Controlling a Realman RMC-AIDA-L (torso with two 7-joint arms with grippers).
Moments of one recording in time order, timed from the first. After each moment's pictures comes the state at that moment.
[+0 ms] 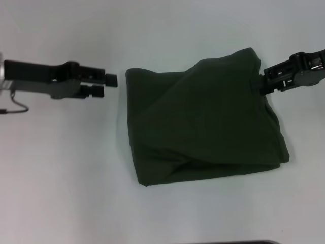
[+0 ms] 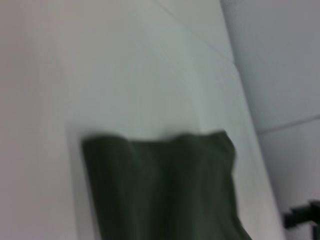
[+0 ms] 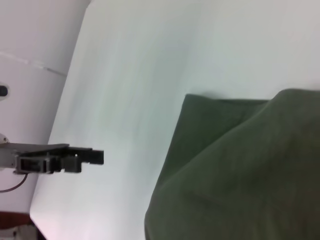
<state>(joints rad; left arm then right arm) -0.61 -2.05 -2.42 -0.83 -0.93 1.66 -2.56 0.69 1.91 -0.66 -0.76 -2.35 -1.81 2.50</state>
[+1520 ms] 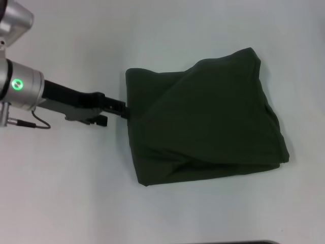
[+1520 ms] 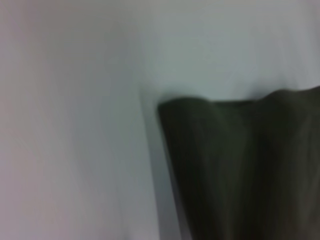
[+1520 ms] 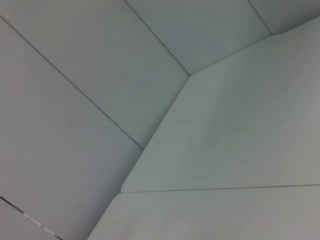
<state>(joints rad) -0.67 -2.08 -2.22 -0.79 -0.76 1.50 -2.66 0.67 1.87 -0.48 -0.81 -2.06 -1.60 2.28</state>
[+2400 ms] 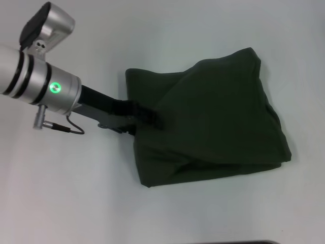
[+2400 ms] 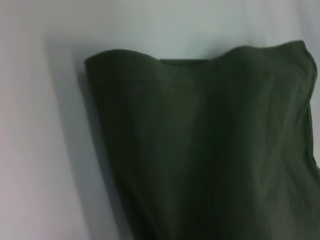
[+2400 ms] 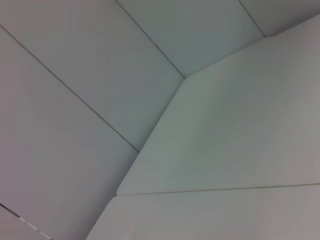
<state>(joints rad) -0.74 -2.15 -2.20 -0.76 -0.75 1.51 -2.69 0.66 1.87 -0.47 -0.81 -2.06 -1.60 2.28</state>
